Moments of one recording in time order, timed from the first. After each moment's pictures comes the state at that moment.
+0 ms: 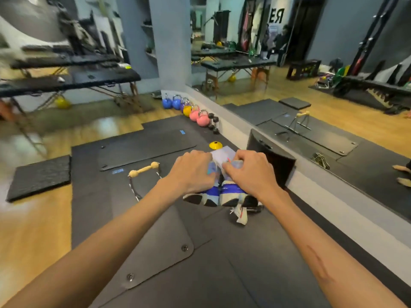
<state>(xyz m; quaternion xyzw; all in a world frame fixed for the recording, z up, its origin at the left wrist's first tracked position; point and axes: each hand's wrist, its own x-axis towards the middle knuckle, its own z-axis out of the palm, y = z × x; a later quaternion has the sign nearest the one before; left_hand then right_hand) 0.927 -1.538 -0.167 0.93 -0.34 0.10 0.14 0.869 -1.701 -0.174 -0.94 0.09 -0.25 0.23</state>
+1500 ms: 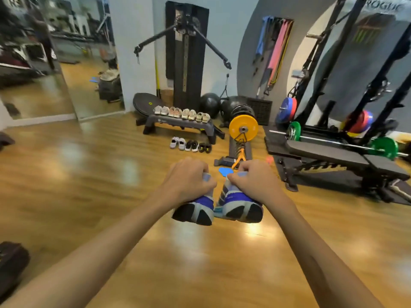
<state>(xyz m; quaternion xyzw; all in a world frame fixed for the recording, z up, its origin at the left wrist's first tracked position) 0.147 -0.885 -0.143 0.68 0.69 0.25 -0.02 0.320 -0.806 -0.140 -0.51 -0.82 0.15 0.21</state>
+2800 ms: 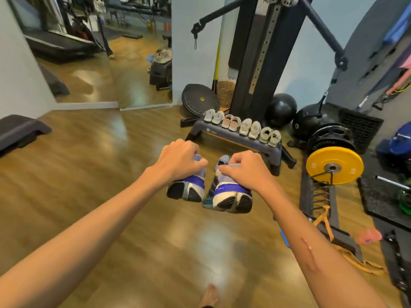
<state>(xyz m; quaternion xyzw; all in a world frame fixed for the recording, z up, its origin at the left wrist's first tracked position) -0.453 -0.208 -0.218 0.54 0.81 0.22 0.00 -0.289 -0.098 -0.210 -0.36 -0.88 0.28 0.11</state>
